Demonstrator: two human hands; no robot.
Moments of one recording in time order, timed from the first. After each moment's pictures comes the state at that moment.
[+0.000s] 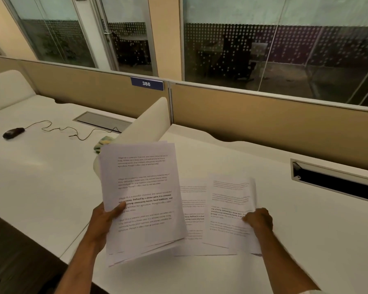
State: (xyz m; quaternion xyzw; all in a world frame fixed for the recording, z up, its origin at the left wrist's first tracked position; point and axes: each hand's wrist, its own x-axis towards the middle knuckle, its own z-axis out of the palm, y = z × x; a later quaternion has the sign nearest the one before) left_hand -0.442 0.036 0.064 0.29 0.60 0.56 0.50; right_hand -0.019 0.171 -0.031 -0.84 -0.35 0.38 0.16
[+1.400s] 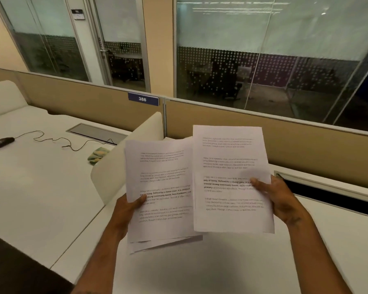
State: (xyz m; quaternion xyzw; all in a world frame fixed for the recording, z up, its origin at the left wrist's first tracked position) left_hand -0.396 0.071 0.084 0.35 0.54 0.55 0.53; right_hand 0.011 0.135 0.169 -0.49 -0.46 0.60 0.44
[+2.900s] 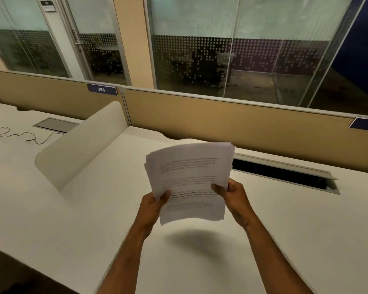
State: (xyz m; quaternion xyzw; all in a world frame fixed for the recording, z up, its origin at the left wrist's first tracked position) left_hand -0.093 0.037 0.087 0.42 0.54 0.50 0.53; right_hand 0.155 0.081 0.104 -0.52 -0.52 0.51 0.44
